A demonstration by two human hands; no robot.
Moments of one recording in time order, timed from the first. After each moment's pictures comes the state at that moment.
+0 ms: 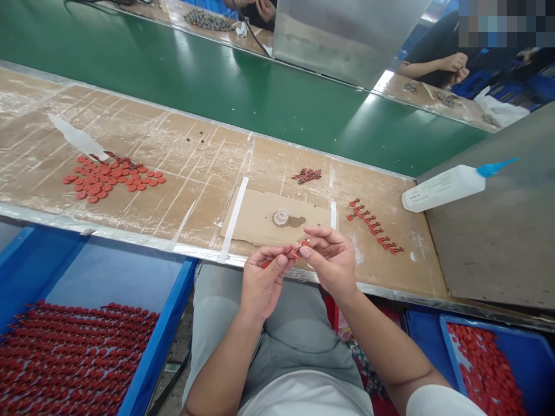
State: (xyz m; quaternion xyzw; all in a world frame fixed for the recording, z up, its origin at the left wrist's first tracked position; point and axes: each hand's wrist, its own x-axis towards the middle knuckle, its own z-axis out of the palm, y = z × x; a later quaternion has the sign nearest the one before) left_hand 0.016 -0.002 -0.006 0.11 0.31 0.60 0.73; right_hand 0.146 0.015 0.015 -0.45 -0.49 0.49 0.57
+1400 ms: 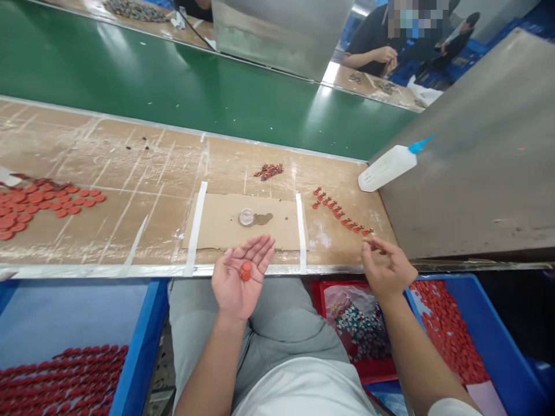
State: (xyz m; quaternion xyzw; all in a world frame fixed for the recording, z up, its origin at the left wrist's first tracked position) left_hand 0.024 0.005 -0.004 0.06 0.26 0.53 0.81; right_hand 0.320 -0.066 -0.010 -0.73 -0.55 -0.18 0.37
